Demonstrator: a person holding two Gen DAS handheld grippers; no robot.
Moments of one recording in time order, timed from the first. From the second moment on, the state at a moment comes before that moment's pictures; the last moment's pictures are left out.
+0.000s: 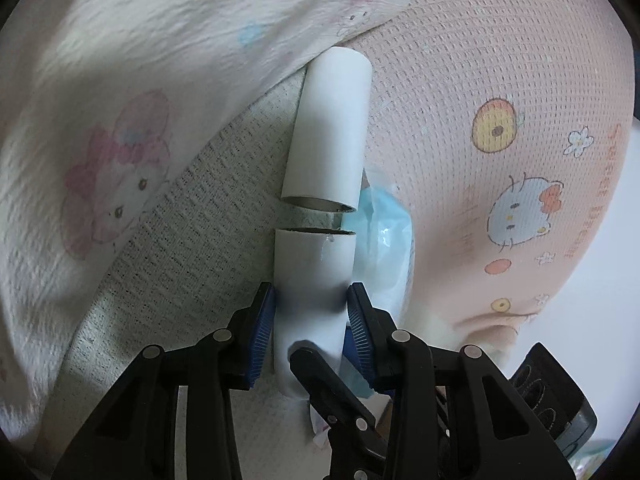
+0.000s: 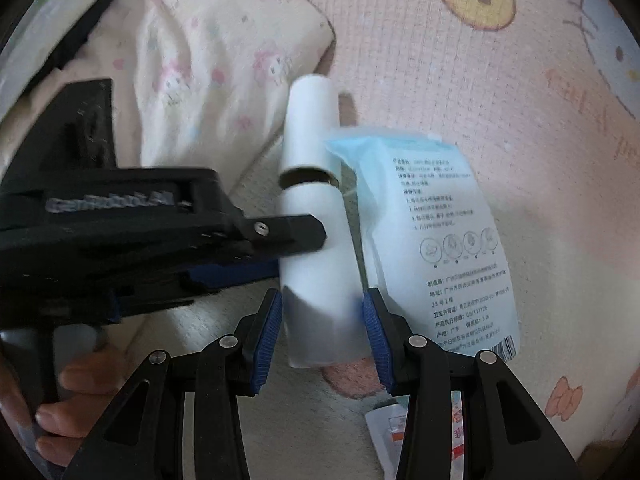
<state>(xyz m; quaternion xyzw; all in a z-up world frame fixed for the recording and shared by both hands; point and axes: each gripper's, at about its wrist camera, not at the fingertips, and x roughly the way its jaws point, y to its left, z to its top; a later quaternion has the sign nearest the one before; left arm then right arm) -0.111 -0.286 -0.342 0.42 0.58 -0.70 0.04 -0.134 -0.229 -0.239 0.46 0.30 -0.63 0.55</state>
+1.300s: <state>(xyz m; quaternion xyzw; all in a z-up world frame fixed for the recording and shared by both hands) -0.062 -0.090 -0.319 0.56 0.31 -0.75 -0.15 -0.123 -0.007 -0.237 0.58 0.18 -0.66 0.44</state>
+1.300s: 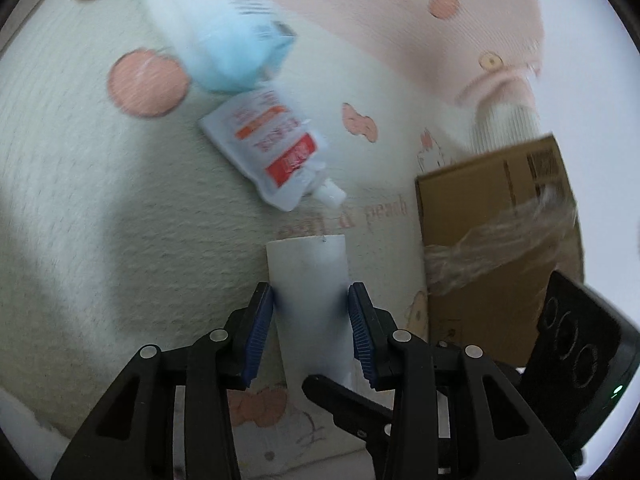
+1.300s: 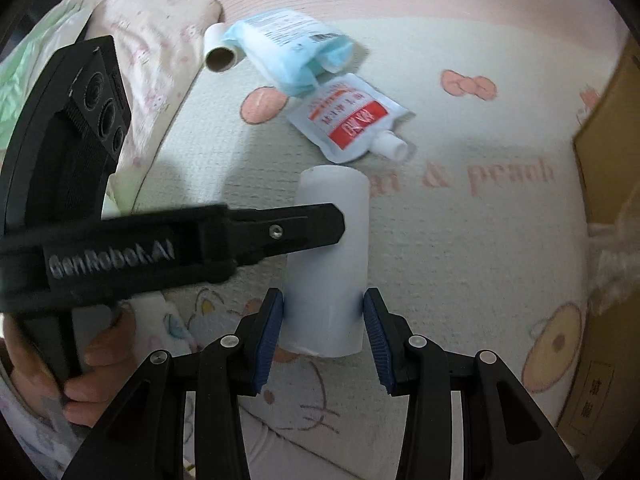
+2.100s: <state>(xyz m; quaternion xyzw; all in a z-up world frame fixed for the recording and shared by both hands) -0.064 -0.087 -0.319 0.57 0.34 -0.73 -0.17 -0.135 -0.022 -0.255 0.60 0.13 -0.65 0.45</state>
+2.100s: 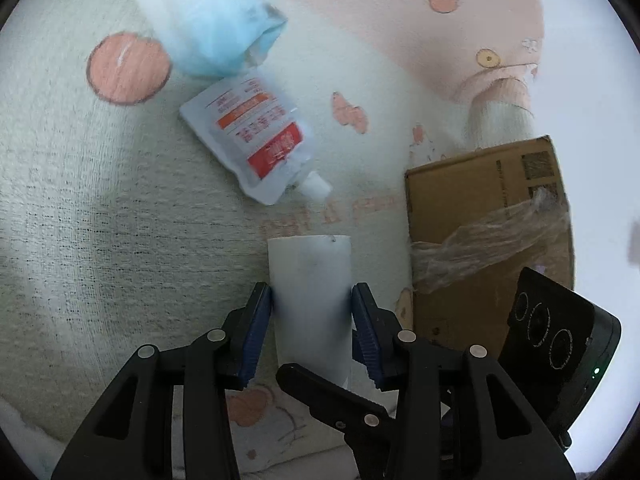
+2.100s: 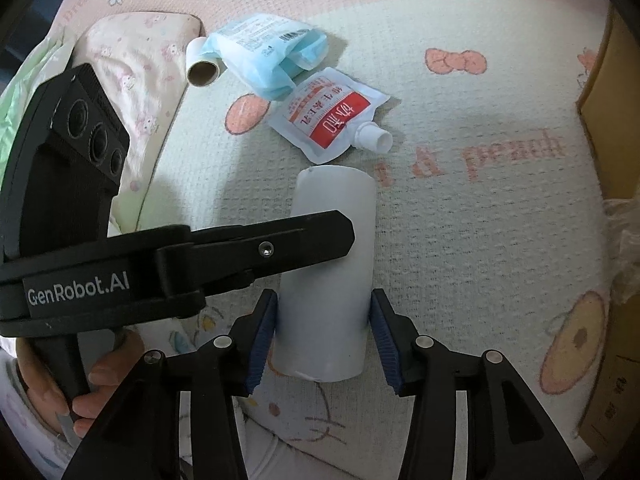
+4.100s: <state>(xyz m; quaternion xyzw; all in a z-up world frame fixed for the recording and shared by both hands) -0.153 0.184 -0.057 0.46 0.15 -0.81 -0.33 -0.305 0.169 -0.010 0.38 0.10 -0.81 0.43</state>
